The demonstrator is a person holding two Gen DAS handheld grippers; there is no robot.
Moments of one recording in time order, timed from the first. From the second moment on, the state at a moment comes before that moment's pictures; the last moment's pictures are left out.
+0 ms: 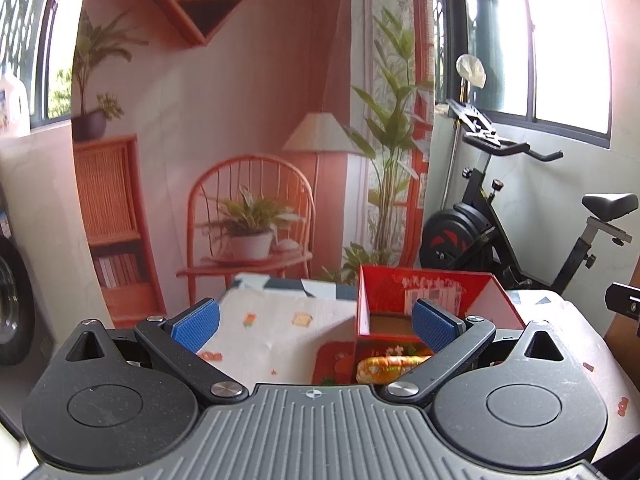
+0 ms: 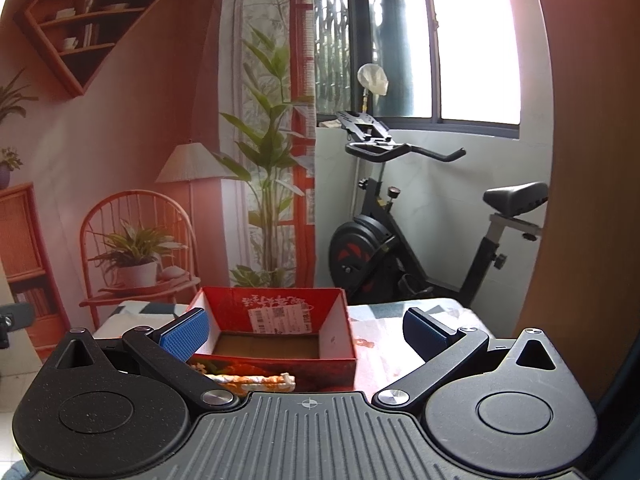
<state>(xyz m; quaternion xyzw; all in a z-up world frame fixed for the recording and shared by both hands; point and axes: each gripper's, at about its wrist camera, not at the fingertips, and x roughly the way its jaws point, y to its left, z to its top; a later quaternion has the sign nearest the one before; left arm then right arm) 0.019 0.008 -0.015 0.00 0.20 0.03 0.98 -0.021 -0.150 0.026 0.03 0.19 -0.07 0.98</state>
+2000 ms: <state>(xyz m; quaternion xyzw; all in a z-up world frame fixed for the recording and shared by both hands) 0.138 0.009 -0.232 -0.13 0.43 -0.10 0.89 0.127 -0.213 -0.189 0.08 0.35 -0.02 0.93</state>
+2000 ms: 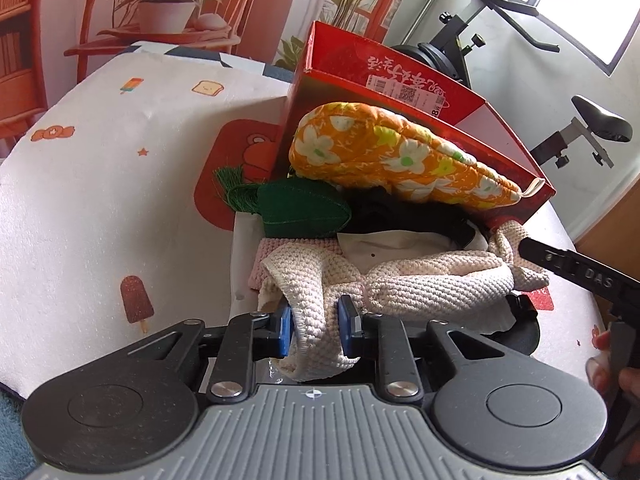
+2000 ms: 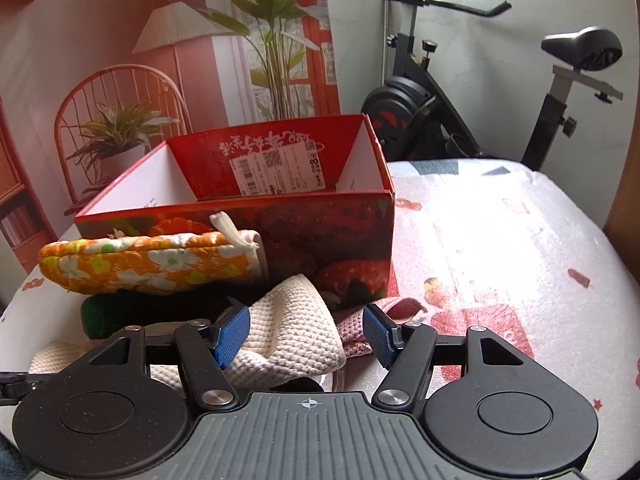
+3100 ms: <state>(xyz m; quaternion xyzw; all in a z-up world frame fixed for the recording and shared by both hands) 0.102 0.017 -0.186 -0.10 0.32 -0.10 0.94 0.071 -0.171 -0.139 0.03 0.32 0.03 0.95</state>
